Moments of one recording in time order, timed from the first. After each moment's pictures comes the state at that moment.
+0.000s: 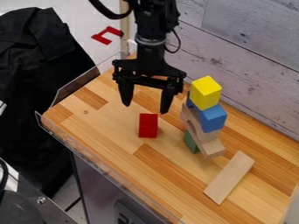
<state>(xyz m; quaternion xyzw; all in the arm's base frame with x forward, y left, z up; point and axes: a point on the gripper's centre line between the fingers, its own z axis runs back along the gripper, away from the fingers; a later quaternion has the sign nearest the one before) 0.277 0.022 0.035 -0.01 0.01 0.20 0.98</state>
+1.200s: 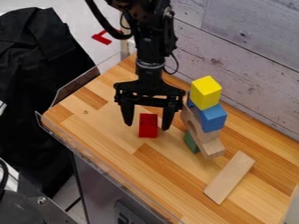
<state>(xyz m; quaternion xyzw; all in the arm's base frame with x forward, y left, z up) 0.273 0.022 0.003 -0.03 0.03 0.25 0.97</state>
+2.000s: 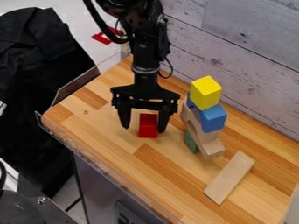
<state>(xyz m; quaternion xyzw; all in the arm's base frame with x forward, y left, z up) 0.274 0.030 -0.012 -0.03 0.03 0.25 0.97</state>
